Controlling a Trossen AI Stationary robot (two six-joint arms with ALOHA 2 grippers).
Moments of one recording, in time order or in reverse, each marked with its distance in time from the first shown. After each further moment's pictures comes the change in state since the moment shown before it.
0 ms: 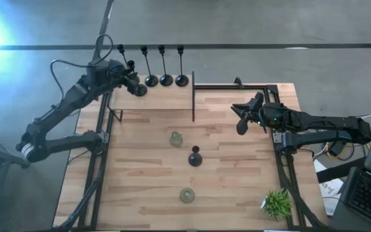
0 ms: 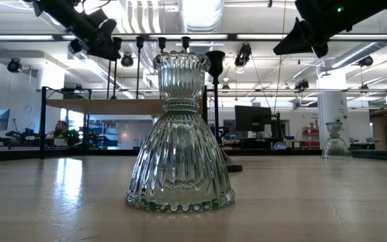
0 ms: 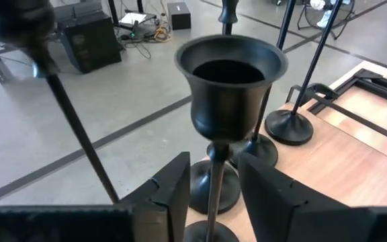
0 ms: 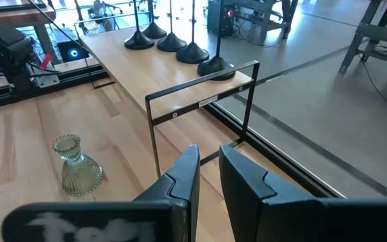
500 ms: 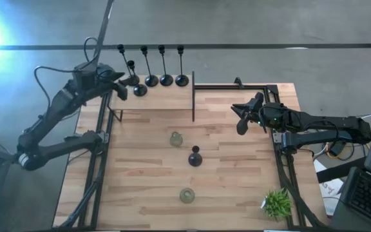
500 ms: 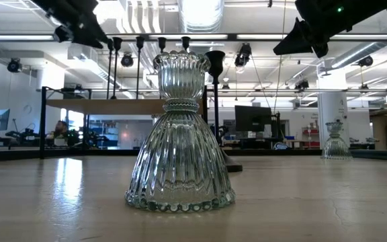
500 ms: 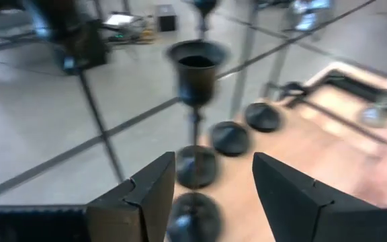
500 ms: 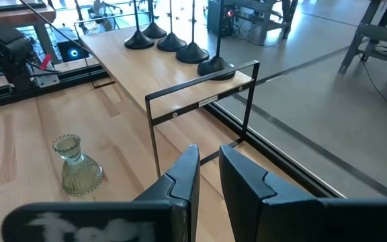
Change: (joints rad) left arm 0.000 -0.148 0.038 -0.181 0.071 -0.007; right arm 0.000 0.000 0.000 0.000 0.000 0.000
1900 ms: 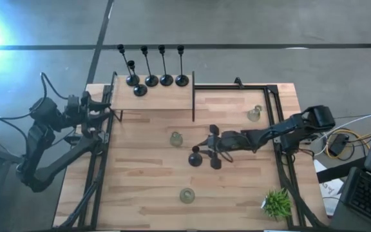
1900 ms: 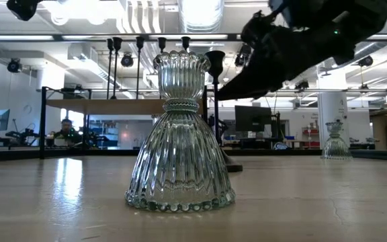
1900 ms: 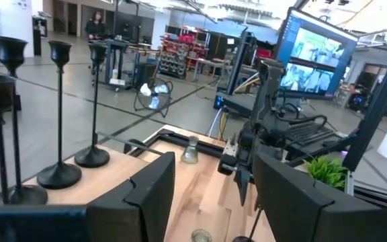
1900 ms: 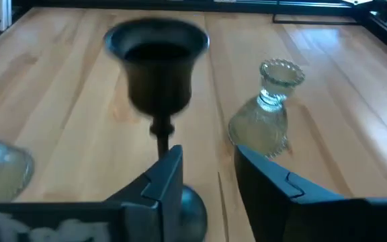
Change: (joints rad) left arm -0.016 -0.499 -0.174 -0.046 0.542 -0.183; right arm 0.240 0.781 0.024 0.631 -0.318 -0.115
